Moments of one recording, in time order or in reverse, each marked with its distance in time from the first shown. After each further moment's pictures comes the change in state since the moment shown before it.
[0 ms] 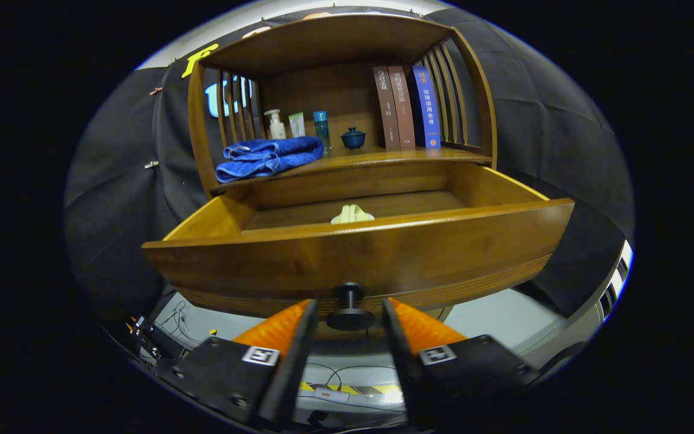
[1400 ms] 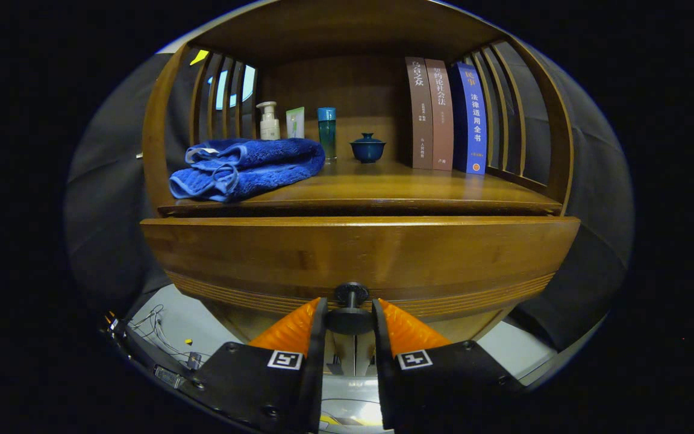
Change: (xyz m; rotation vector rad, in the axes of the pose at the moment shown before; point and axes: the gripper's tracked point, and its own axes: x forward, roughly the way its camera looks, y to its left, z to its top) arm 0.143 0.008 0.050 -0.092 -0.025 0.014
